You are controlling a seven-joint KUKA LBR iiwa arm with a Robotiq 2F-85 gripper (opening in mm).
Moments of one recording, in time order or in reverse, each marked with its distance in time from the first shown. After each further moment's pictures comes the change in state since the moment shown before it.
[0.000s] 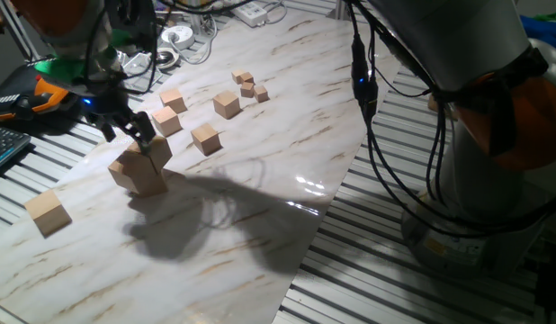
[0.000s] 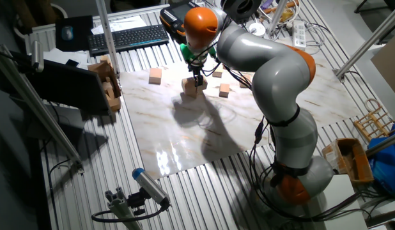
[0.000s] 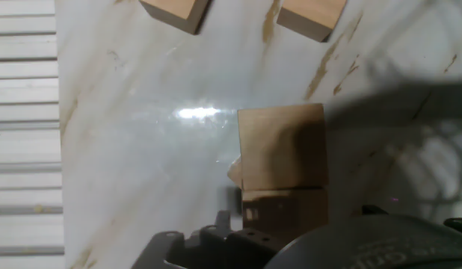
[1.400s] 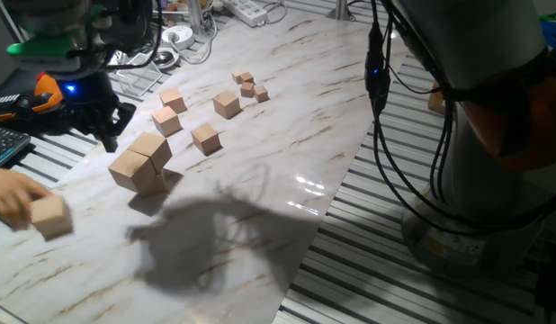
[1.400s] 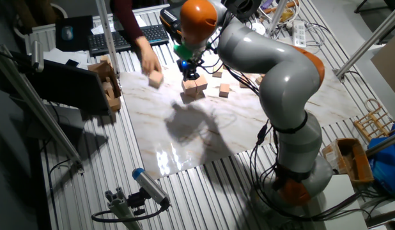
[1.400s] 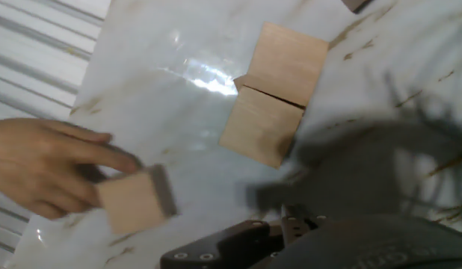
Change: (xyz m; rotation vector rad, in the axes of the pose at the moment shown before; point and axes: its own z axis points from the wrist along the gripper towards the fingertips) arm 0.049 -0.030 -0.060 -0.013 0.078 -0.433
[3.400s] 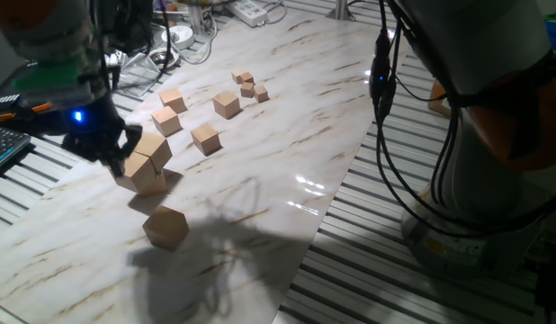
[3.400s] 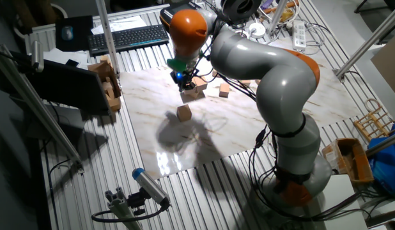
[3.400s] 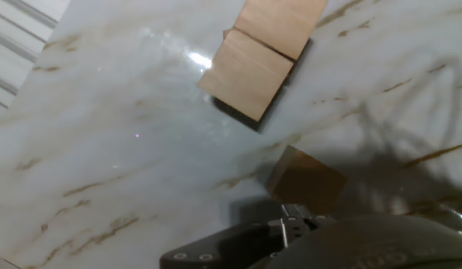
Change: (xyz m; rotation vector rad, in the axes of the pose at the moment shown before) arm 0.047 -0.024 0.023 0.052 -0.011 -0.116
